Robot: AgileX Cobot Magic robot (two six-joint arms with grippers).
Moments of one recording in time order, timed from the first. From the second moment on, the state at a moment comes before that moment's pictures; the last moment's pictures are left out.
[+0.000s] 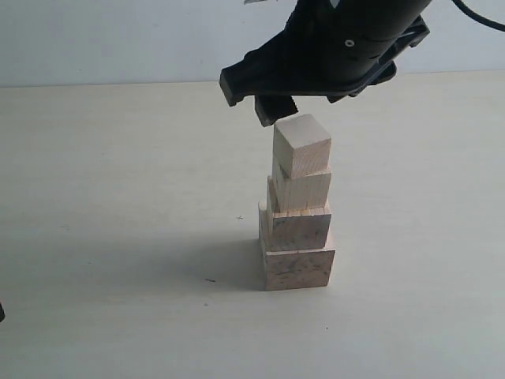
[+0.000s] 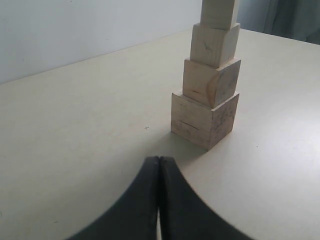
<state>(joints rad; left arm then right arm) -0.72 0.01 0.00 -0.20 0.31 0.21 0.67 1.53 -1.35 -0.25 1.00 0.45</state>
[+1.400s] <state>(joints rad) -0.72 0.01 0.00 -0.20 0.31 0.21 0.67 1.55 -1.35 -0.30 0.98 0.40</state>
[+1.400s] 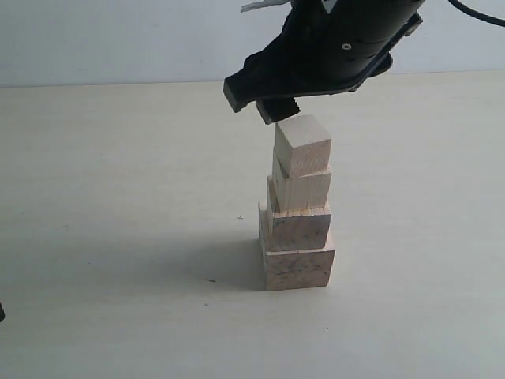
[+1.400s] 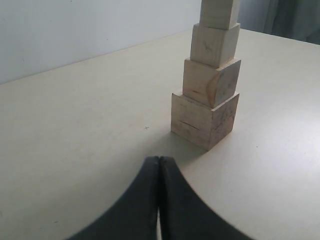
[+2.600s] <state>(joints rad) -0.72 0.01 0.00 -0.20 0.31 0.21 0.67 1.59 -1.35 -0.30 1.00 0.37</state>
